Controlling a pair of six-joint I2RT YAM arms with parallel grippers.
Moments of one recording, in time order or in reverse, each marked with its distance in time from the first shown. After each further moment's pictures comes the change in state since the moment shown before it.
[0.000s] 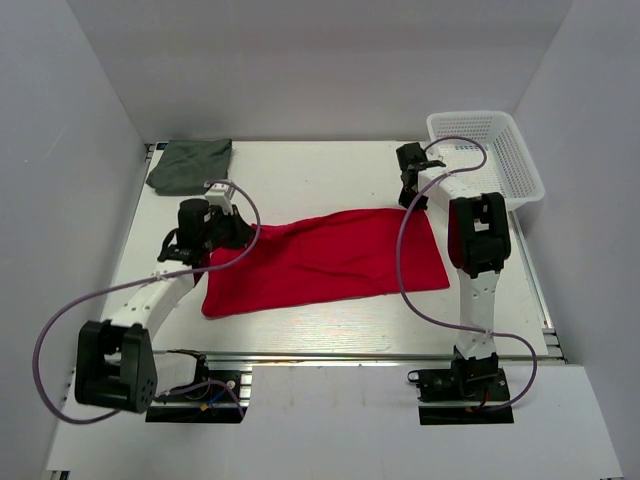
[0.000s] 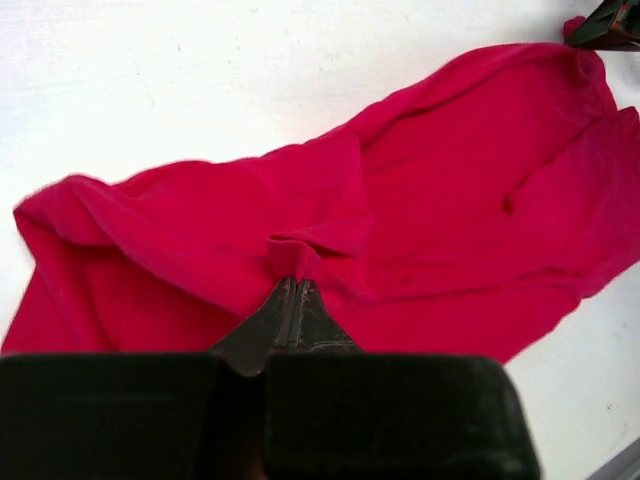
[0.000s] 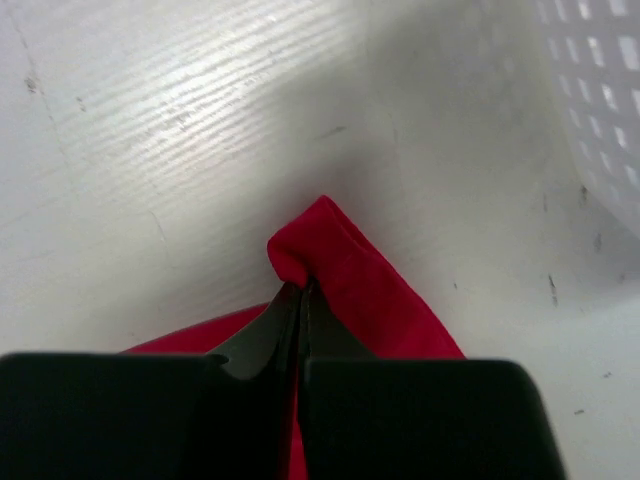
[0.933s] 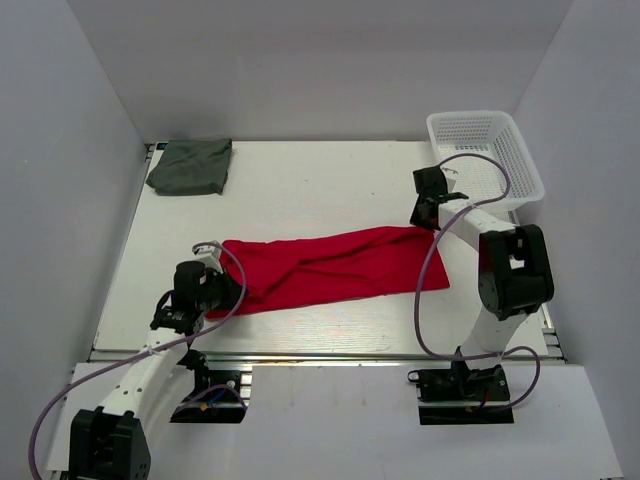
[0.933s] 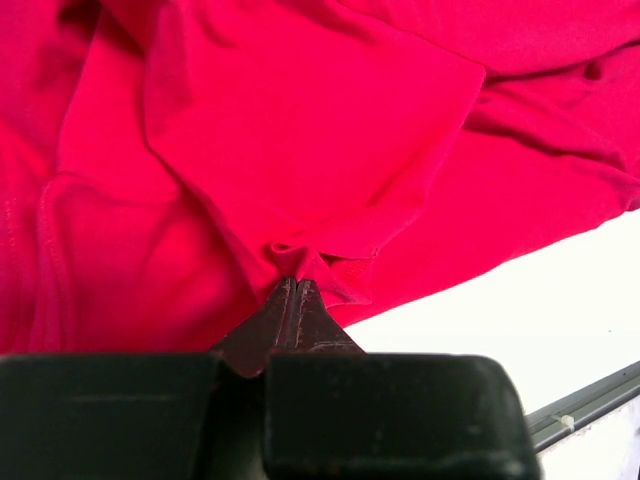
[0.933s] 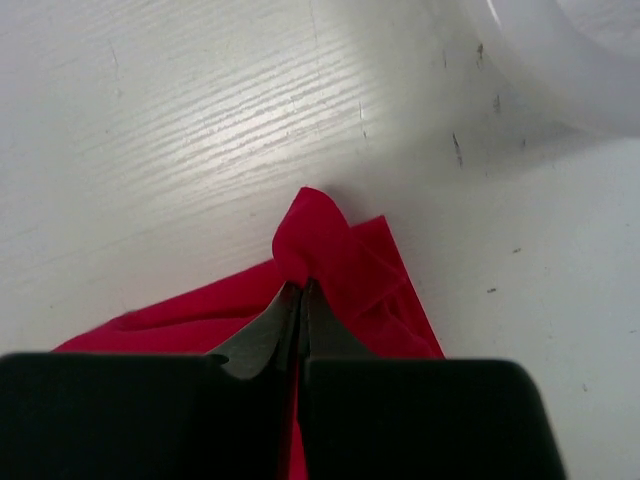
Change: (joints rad) left arm 0.000 -0.481 -0.454 -0.173 -0.064 -0.208; right arm 0.003 -0.422 -0.528 0.259 -0.031 -0.066
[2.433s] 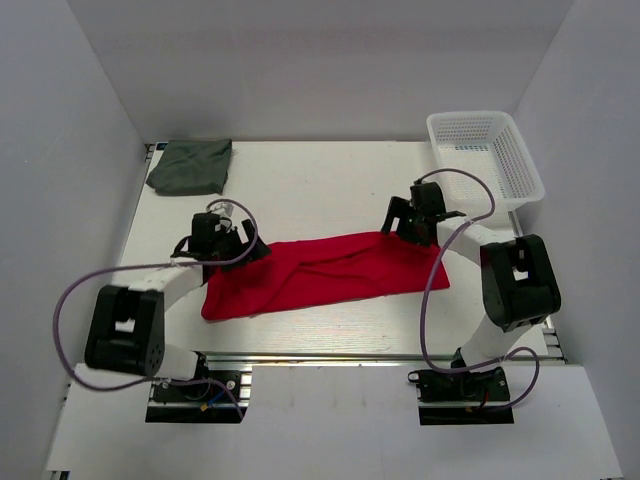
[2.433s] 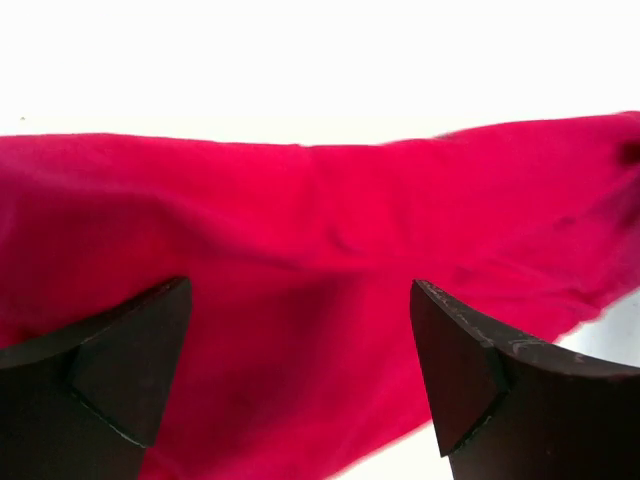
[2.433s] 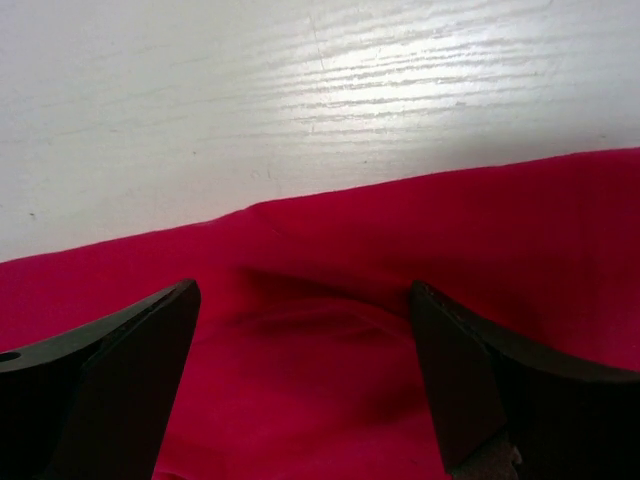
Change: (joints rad) left arm 0.007 0.608 0.349 0.175 0.021 -0.066; right arm 0.041 -0.108 -0.209 0.197 -0.355 -0.019
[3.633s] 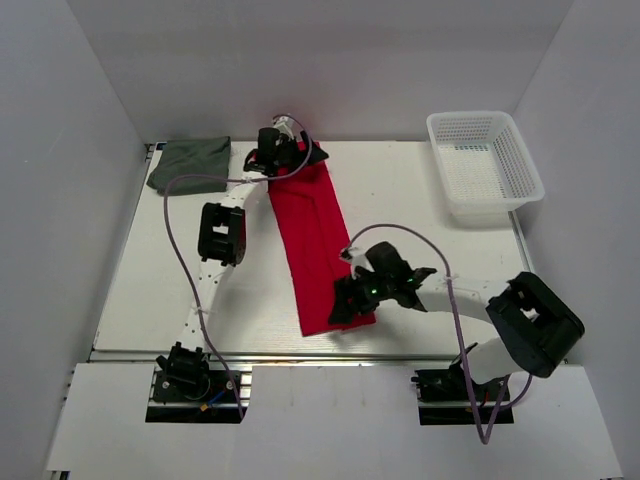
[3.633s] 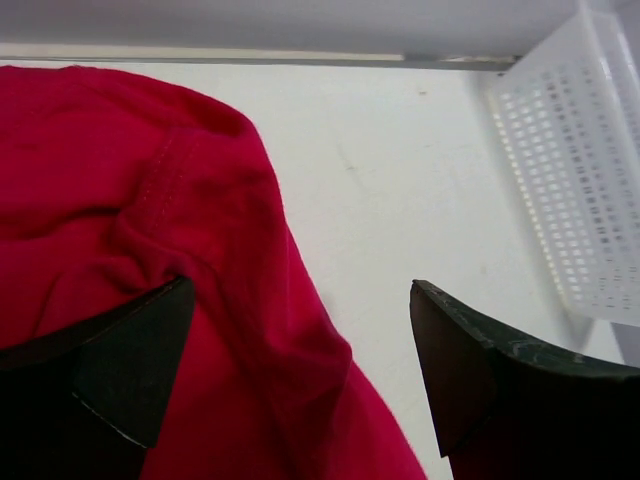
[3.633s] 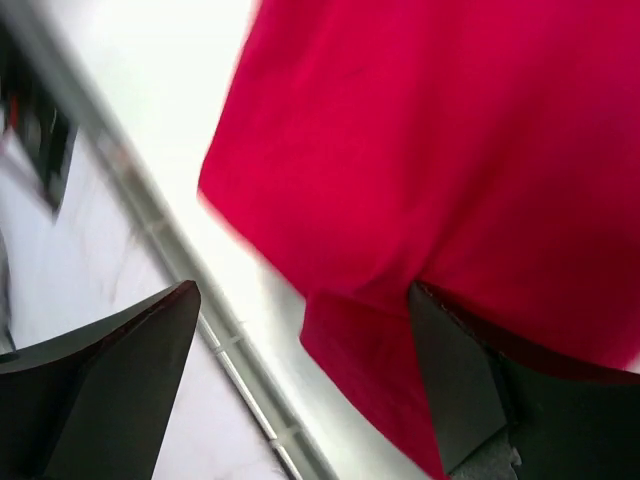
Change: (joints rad) left arm -0.107 1.468 1.852 -0.003 0.180 -0.064; right arm 0.444 -0.264 -0.417 0.183 -0.504 -0.085
